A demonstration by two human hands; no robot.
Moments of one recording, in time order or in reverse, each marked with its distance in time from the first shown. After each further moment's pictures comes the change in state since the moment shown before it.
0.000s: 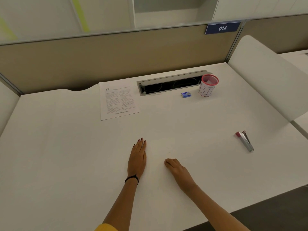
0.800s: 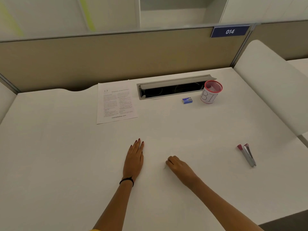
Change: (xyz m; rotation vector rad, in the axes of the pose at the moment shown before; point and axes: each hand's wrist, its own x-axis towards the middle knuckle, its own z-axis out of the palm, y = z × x) left_hand 0.032 0.003 0.003 0.061 -0.007 -0.007; right_hand 0.048 0.045 -0.035 -0.263 -0.167 -0.180
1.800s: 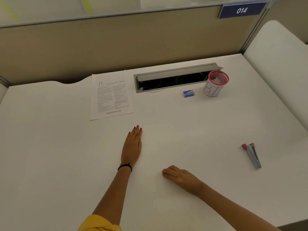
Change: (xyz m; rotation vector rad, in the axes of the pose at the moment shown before) left_hand 0.052 0.008 0.001 -0.028 0.057 -0.002; right_hand -0.021 0.024 0.015 0.282 -0.044 -0.228
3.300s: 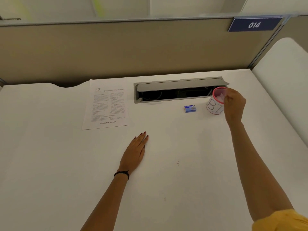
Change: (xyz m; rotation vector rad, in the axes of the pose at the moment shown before) left_hand 0.051 0.012 0.019 0.029 -0.066 0.134; right_hand 0.095 0.256 -0.214 0.004 0.938 0.760
